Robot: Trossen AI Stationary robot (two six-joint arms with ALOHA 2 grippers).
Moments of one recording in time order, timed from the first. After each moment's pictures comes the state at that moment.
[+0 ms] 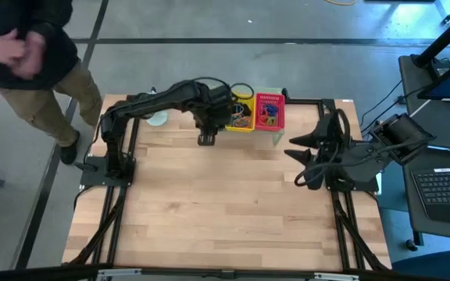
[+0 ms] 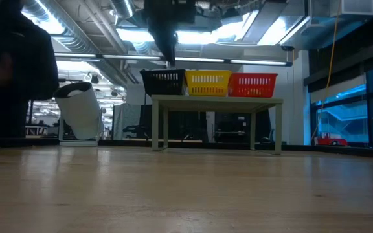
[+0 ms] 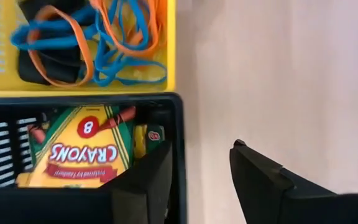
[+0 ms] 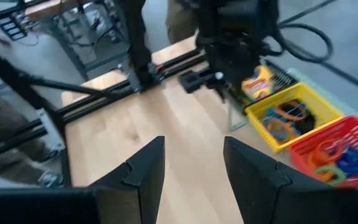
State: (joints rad) left arm 0.28 1.86 1.96 -1.31 -0.02 0.37; right arm 0.61 1.58 2.34 -1.55 0.75 0.82
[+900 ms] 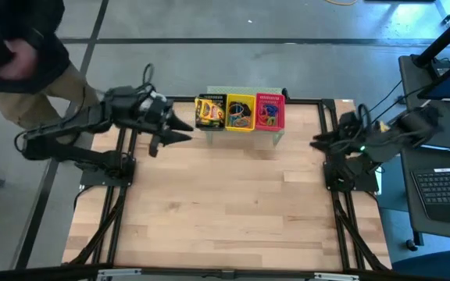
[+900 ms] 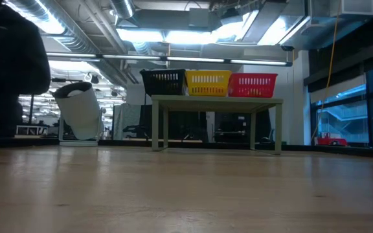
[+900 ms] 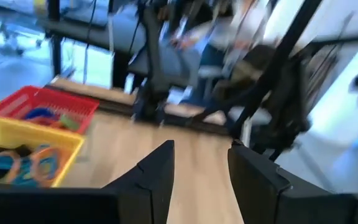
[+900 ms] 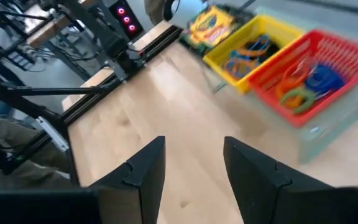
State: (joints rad) left arm 0.20 0.97 1.22 -0.43 0.31 -0.21; right arm 0.61 0.95 1.53 -1.34 0.72 1.06
